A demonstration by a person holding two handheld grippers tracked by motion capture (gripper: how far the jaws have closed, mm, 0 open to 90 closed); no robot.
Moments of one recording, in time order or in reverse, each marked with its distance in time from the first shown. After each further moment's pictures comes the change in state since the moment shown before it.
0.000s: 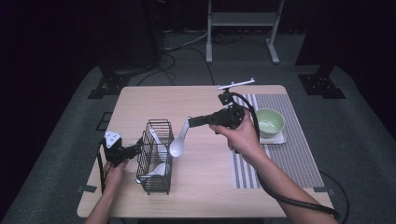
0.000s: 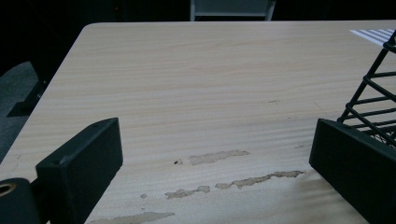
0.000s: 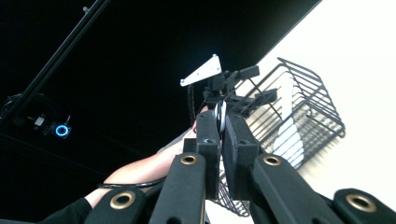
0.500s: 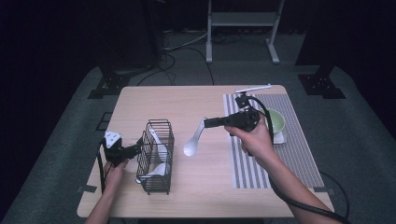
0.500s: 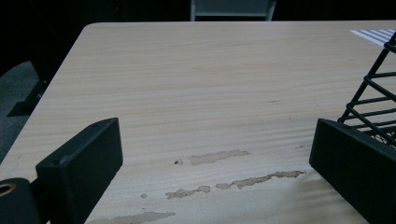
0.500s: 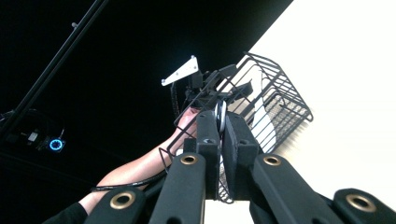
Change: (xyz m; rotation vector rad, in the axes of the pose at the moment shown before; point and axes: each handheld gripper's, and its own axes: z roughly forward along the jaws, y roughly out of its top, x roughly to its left) left arm 0.000 0.000 0.000 -0.001 0.000 -0.003; right arm -0.023 -0.019 -0.030 -0.047 -0.033 0.063
